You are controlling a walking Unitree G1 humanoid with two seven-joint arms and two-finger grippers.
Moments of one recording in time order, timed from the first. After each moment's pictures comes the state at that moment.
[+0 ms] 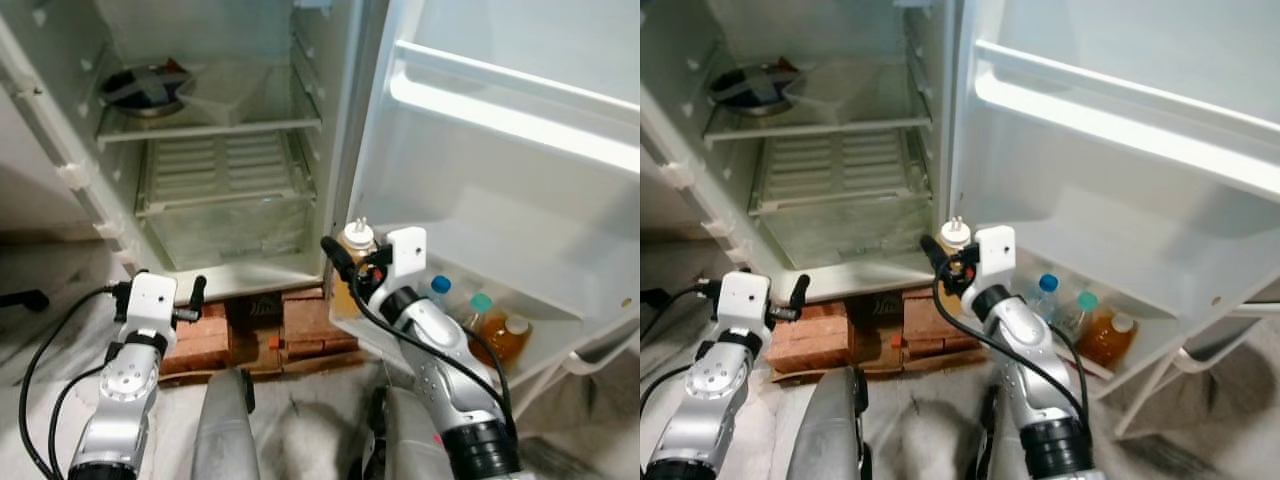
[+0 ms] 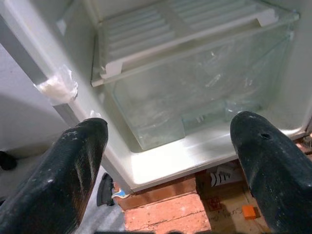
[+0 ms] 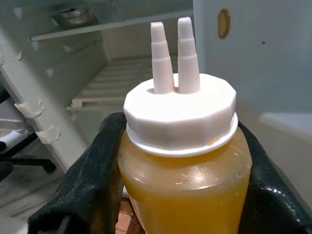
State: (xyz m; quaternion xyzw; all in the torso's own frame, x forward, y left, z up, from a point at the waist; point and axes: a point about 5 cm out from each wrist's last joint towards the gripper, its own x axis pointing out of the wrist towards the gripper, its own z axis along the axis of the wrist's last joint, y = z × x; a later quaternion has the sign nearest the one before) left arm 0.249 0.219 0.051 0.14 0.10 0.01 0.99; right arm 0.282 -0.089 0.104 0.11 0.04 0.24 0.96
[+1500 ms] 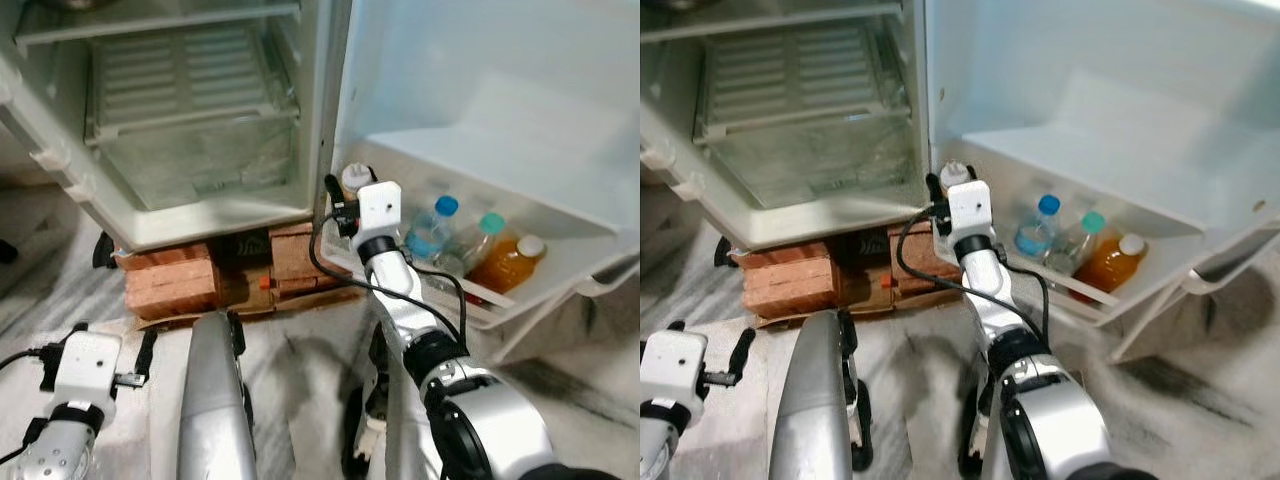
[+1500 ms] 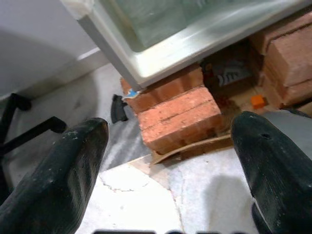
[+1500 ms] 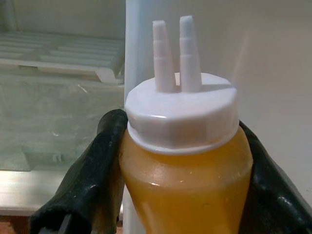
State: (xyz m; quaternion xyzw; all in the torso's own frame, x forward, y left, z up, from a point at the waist) left arm 0.162 0.255 0.073 0.19 0.15 0.04 0.97; right arm 0.346 -0.068 0.120 -0.04 -0.13 0.12 0.98
